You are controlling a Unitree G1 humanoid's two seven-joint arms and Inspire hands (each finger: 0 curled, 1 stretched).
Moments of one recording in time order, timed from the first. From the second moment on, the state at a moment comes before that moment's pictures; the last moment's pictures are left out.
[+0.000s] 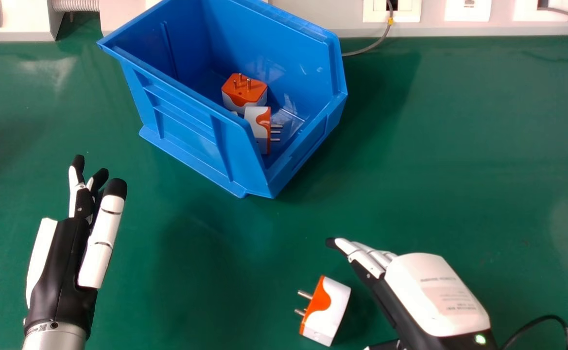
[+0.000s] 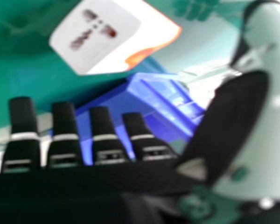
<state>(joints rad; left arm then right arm) 0.35 0.18 0.20 -0.17 0.04 -0.10 -0.09 0.45 -0.39 0.34 -0.38 -0.94 -0.08 0.01</state>
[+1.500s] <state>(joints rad) 0.32 0.18 0.21 -0.17 0.02 -0.09 -0.09 0.21 -0.37 0.48 -0.11 -1.08 0.03 0.00</state>
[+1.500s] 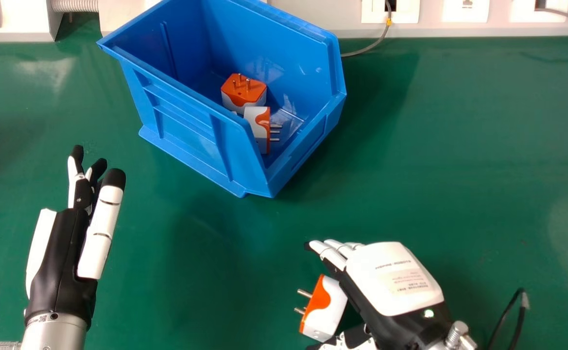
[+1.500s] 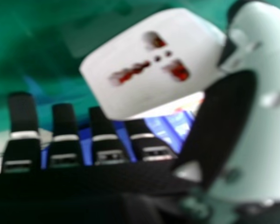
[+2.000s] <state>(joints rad) 0.31 0.19 0.22 -0.17 0.01 -0.07 -0.10 0.17 -0.34 0.51 -0.19 -1.13 0.17 0.20</state>
